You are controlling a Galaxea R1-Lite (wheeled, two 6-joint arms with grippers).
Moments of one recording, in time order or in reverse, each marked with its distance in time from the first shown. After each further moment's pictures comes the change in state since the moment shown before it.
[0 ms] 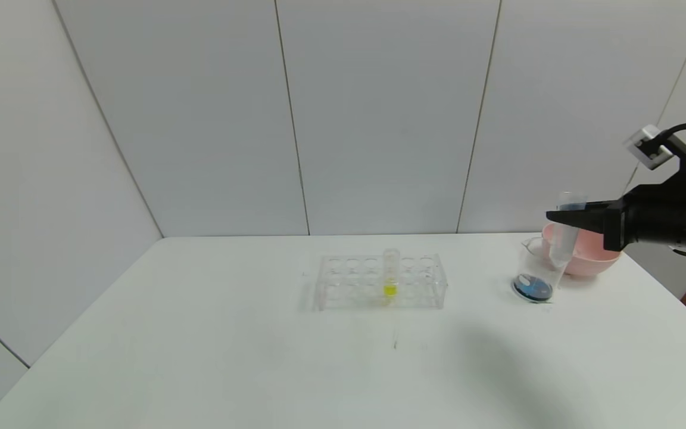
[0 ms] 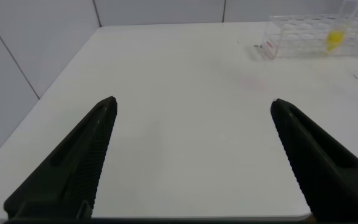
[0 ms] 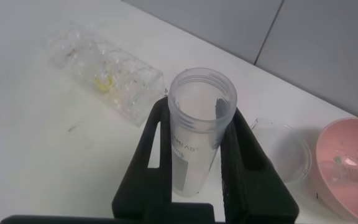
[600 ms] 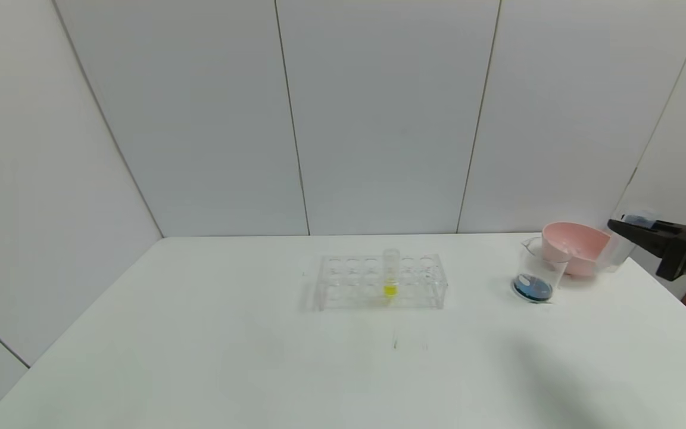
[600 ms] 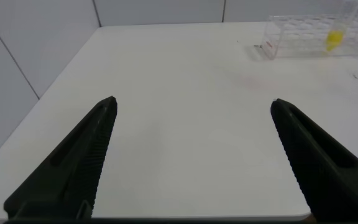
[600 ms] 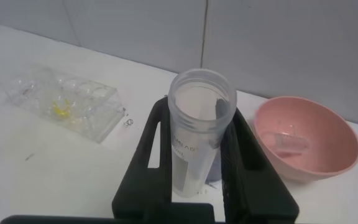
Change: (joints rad) left arm 0.000 0.000 0.000 0.000 0.000 0.000; right arm -0.200 -0.079 0.449 -0.645 0.027 0.152
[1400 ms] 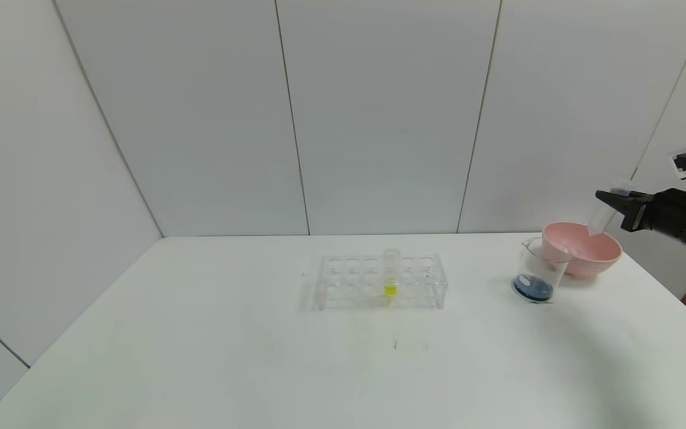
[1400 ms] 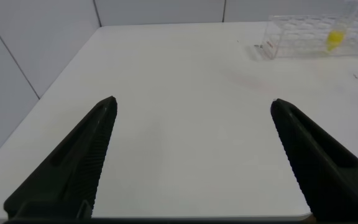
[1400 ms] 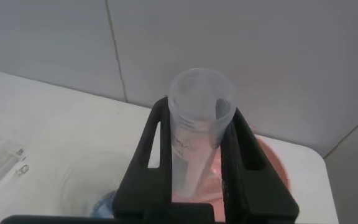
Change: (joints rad) left arm 0.000 0.000 0.000 0.000 0.000 0.000; right arm -0.079 0.431 -0.478 0.006 -0.068 -0.005
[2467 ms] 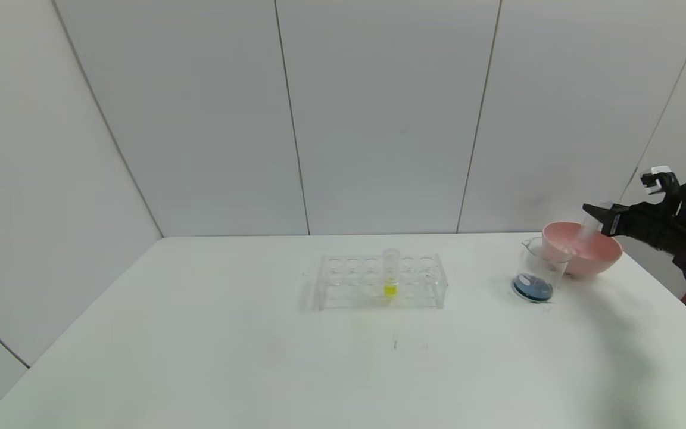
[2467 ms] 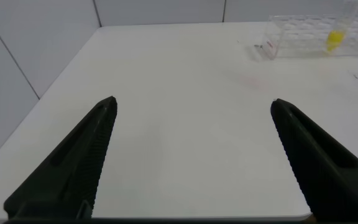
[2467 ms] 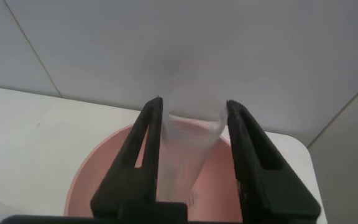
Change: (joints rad) left arm 0.000 0.000 0.000 0.000 0.000 0.000; right arm -0.034 0.308 -0.323 0.063 -0.058 0.001
